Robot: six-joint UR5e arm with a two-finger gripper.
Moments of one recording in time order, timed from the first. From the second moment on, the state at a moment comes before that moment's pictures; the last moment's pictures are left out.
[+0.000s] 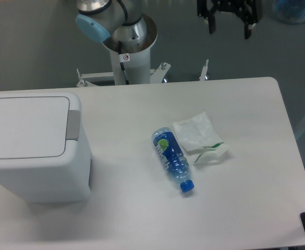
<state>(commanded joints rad) 2.92 -1.31 -1.74 -1.29 1.49 1.52</state>
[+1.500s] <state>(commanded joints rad) 2.54 -1.40 -1.73 -1.21 1.40 0.56</state>
